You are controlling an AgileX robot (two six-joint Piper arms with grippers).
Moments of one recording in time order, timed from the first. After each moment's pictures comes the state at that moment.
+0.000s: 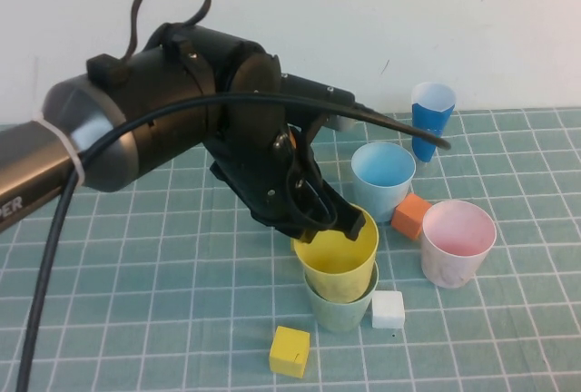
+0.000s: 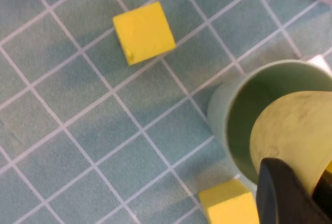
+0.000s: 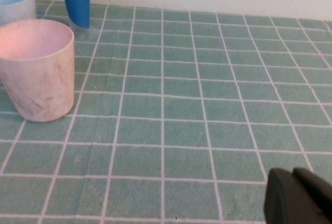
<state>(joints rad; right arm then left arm) -0.01 -0.01 0.02 -0.03 0.40 -0.05 -0.65 1.73 -1.49 -0.10 0.99 -0.08</state>
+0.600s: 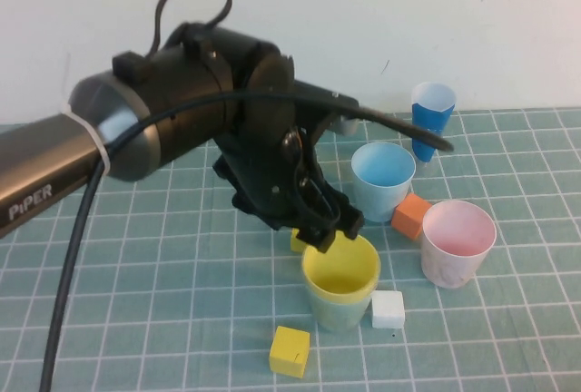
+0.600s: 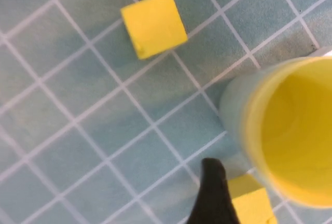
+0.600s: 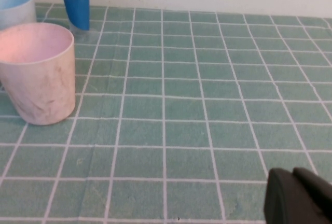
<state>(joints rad) -0.01 -0.01 0.02 -0.03 0.40 -0.03 -0.65 1.78 -1.53 -0.07 1.04 -0.08</state>
